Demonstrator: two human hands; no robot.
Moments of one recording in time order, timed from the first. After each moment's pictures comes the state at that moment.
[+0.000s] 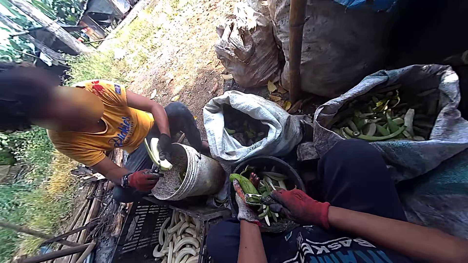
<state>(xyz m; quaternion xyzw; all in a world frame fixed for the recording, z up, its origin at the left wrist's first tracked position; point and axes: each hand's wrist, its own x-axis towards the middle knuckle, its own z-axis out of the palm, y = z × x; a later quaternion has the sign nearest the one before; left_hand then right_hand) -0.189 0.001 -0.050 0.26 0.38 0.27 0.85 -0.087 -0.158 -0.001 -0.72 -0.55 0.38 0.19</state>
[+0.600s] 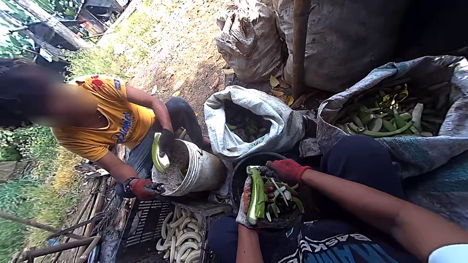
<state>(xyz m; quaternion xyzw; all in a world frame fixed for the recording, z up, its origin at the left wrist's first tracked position) -0.206 -0.005 -0.023 0.33 0.38 0.01 0.87 -0.021 -0.093 -0.034 -0.77 -0.51 0.36 0.09</state>
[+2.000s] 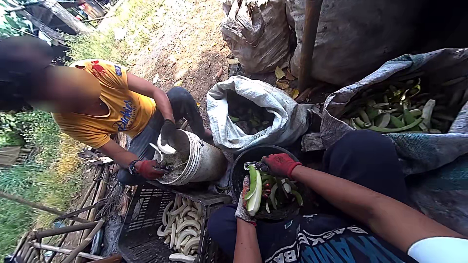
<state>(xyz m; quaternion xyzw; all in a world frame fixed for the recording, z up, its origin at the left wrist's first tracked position) -0.236 -0.001 -0.062 0.31 0.36 0.05 0.88 -0.038 -0.068 -0.052 -0.78 -0.52 0.35 0.06</state>
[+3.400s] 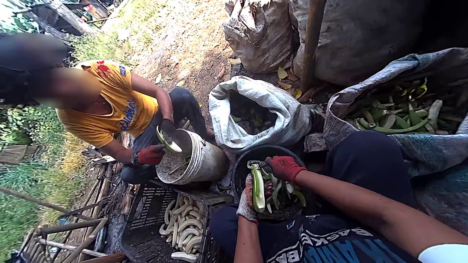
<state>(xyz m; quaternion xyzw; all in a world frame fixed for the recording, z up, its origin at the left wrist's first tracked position) -0.231 -0.004 -0.047 0.38 0.43 0.07 0.81 -0.049 -0.074 -0.043 -0.82 -0.45 0.35 0.06</state>
